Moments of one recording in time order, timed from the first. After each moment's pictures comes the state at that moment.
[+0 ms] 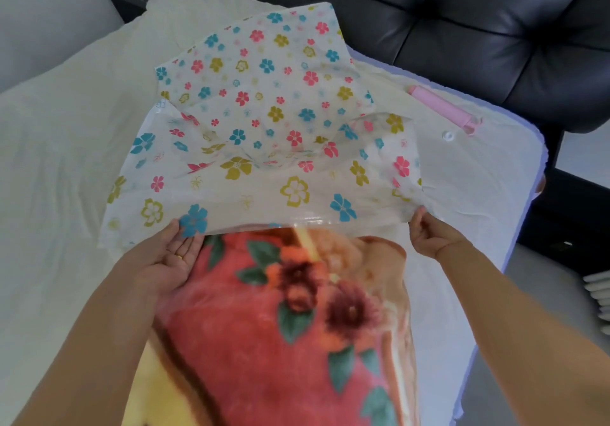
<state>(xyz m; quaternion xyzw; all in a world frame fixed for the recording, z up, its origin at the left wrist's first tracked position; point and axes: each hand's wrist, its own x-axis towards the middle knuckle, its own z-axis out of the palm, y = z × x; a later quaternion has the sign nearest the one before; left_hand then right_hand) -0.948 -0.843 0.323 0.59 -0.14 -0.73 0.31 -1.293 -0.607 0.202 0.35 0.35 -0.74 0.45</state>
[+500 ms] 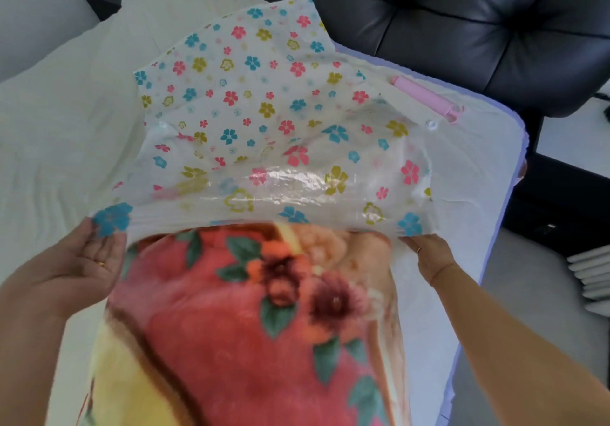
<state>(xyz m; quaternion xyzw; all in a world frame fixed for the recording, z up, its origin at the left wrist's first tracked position) -0.892 -0.868 0.344 0.55 -0.21 -0.72 0.35 -1.266 -0.553 0.149 0.06 0.66 -0.66 0.36</state>
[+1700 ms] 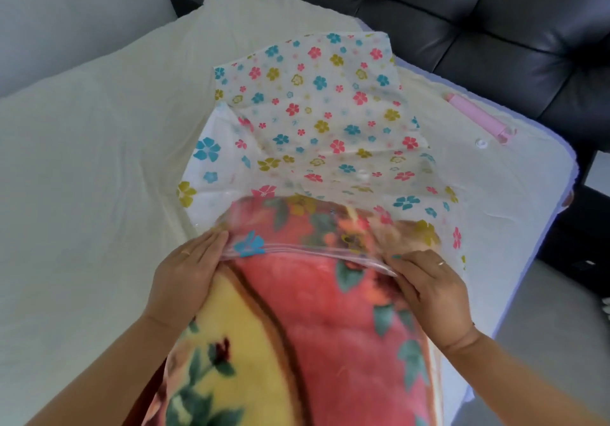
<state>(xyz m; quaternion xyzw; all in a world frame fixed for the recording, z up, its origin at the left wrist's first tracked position) -0.809 -0.800 0.280 0.25 -0.94 0.10 0.21 -1.099 -0.558 0.267 -0.58 0.73 -0.32 -0.17</state>
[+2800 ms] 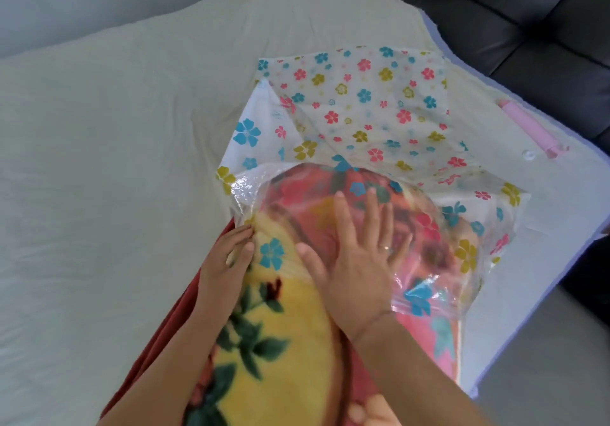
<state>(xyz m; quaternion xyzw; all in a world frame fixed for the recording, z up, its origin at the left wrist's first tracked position) -0.765 -0.725 0.264 0.52 -0.64 -0.46 0.32 -0.931 -0.623 0.333 -0.48 0.85 -0.19 0.04</state>
